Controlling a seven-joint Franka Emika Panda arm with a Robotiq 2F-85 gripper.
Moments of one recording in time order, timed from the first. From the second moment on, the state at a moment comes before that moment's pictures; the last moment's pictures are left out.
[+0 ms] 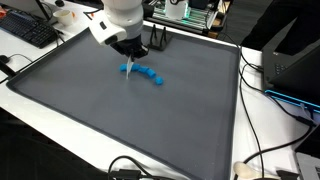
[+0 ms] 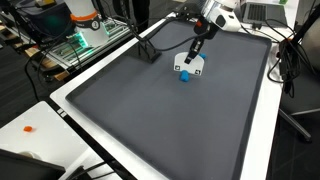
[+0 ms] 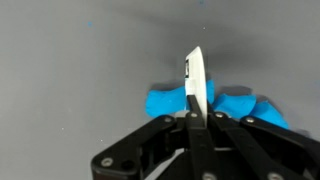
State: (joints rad) arm 0.13 0.55 0.02 -1.73 -0.26 1.99 0.00
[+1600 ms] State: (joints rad) arm 0.10 0.52 0.00 -1.80 -0.25 2.01 0.00
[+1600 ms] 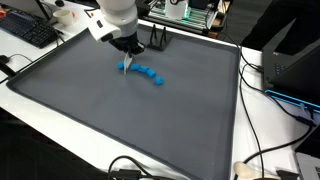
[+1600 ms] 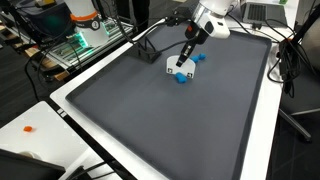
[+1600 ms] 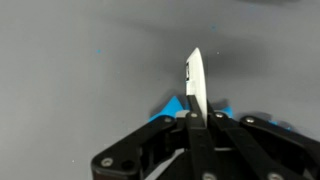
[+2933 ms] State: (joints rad) arm 0.04 0.24 0.00 -2.01 0.04 2.02 0.21
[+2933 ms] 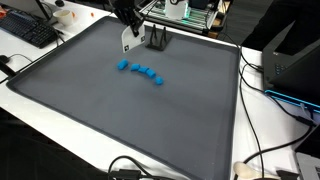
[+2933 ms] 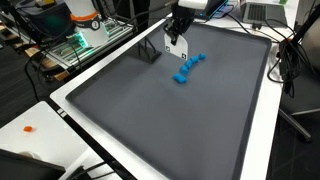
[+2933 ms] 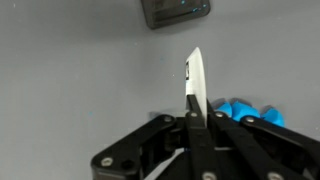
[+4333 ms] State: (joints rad) arm 0.04 -0.02 0.02 -2.42 0.31 2.22 0.91
